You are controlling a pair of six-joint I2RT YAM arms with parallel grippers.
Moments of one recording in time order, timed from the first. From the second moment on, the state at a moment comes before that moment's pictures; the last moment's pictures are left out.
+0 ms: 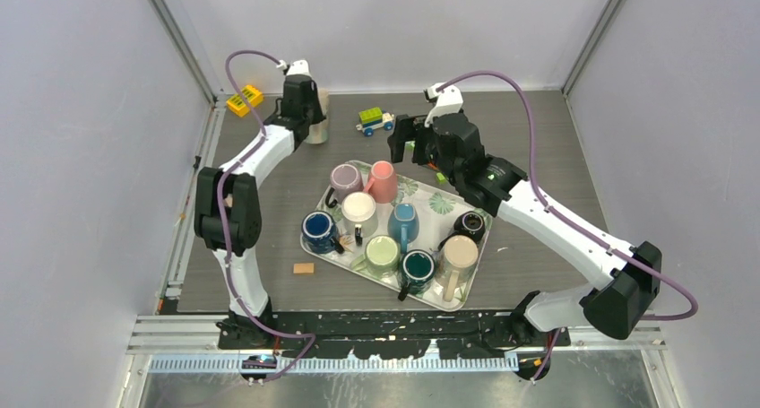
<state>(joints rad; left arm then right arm) -0.25 1.91 1.56 -0.09 -0.22 -0.29 0.75 1.34 1.28 -0.23 0.34 0.32</state>
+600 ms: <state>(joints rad) -0.25 1.81 1.12 0.44 -0.26 -0.28 0.76 1.36 1.35 -0.57 0.27 0.58</state>
